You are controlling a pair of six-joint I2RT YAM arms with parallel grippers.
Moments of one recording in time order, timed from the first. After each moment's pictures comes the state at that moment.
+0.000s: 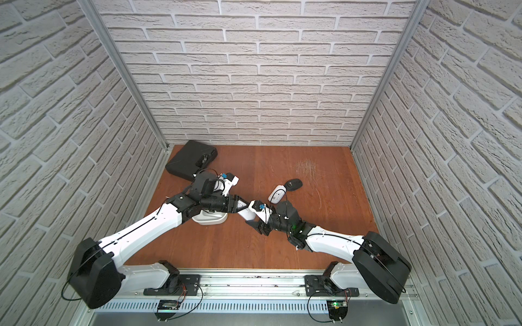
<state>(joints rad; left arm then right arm) -0.60 1.26 0.90 -0.36 0.59 -0.53 0.75 1.30 0.48 0.43 -0.29 -0.17</state>
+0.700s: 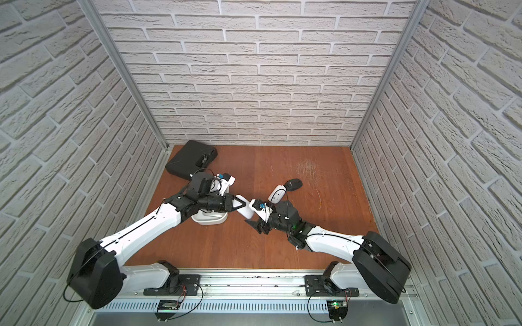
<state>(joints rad) -0.49 1.26 0.86 -0.32 0.67 -0.58 0.75 1.30 0.48 0.46 -0.24 -0.17</state>
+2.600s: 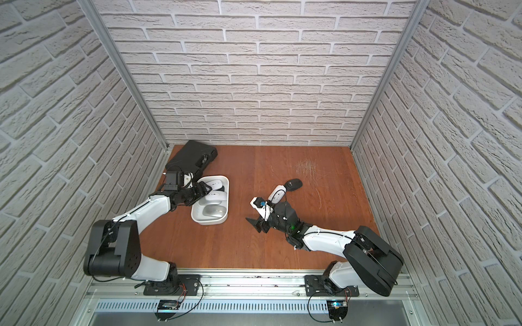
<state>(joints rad) -0.05 1.43 0.81 -0.26 0.34 -0.54 0.73 1.37 0.47 0.53 -0.16 -0.07</state>
